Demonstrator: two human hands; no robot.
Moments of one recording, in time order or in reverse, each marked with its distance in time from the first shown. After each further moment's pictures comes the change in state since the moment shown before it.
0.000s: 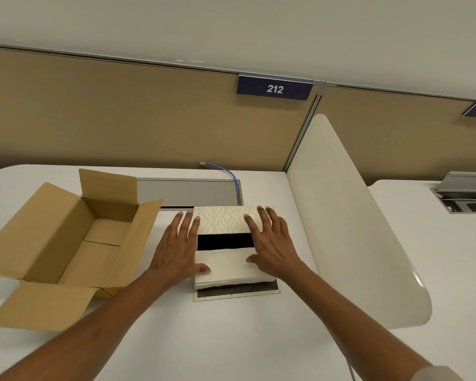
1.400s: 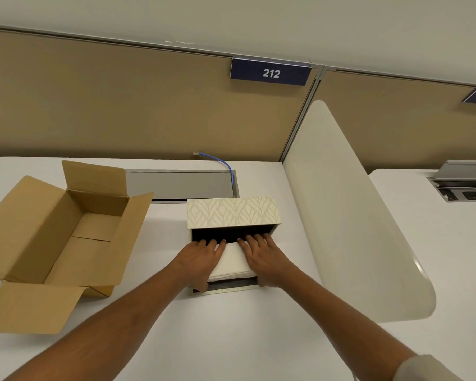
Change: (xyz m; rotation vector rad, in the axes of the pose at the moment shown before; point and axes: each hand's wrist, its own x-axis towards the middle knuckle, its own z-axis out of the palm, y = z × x) left_hand 0.013 0.045 0.021 0.235 -0.421 0.389; right_hand -0.020 0.002 0.049 -0.217 -0.373 -0.238
